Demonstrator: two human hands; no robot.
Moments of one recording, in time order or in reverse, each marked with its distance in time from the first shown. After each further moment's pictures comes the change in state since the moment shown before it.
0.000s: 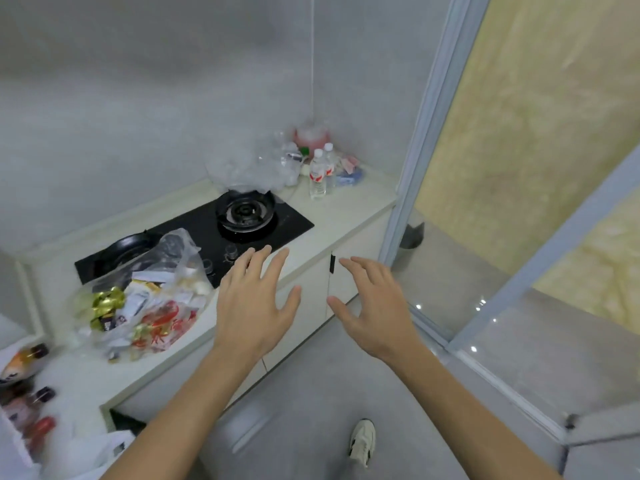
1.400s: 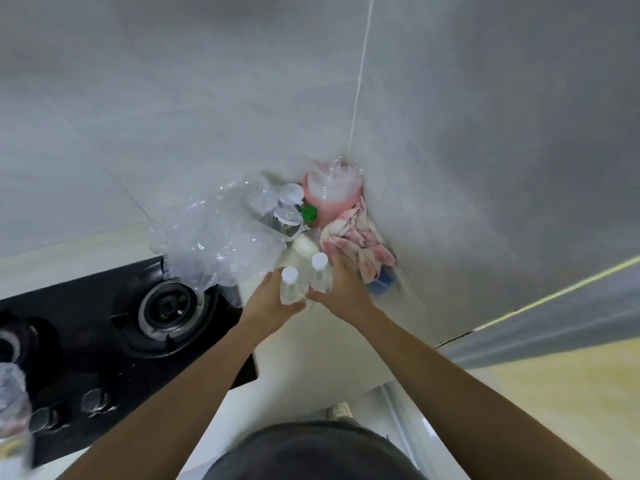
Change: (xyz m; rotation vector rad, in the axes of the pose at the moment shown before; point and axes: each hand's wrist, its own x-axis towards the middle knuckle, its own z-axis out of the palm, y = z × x) left_hand 0.611 -0.021 0.351 -0.435 -0.318 -0.670; right_hand 0.684 0.315 0.208 0.313 -0.577 -0.008
